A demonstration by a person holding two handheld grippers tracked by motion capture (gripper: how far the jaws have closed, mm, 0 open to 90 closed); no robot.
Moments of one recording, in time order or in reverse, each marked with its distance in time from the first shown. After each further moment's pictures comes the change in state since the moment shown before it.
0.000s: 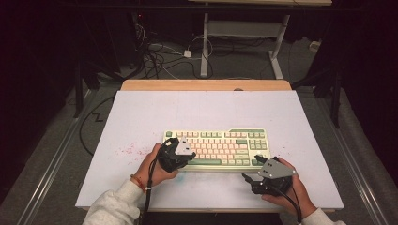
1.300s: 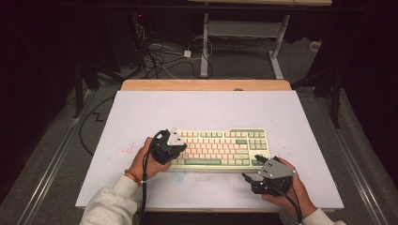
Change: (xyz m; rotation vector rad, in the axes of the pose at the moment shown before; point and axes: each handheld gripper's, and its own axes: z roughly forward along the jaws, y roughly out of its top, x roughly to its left) left arm 0.027 -0.010 -0.007 -0.004 0.083 -0.079; right arm 0.000 0.000 -0.001 -0.002 -0.006 0.003
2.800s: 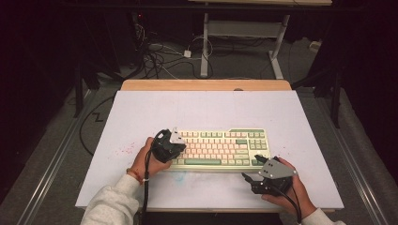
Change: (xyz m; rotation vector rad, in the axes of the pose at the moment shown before) left arm 0.008 -0.004 0.017 0.054 0.003 -0.035; right arm 0.000 0.000 0.000 -0.012 0.000 0.005
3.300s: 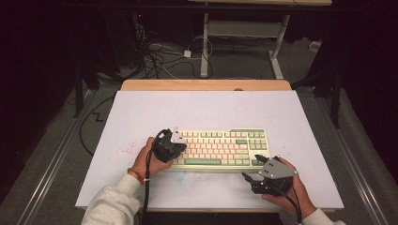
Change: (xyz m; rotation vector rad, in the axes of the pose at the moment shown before) left arm -0.001 0.002 0.001 0.001 -0.005 -0.002; right arm -0.001 0.000 -0.001 -0.011 -0.005 -0.001
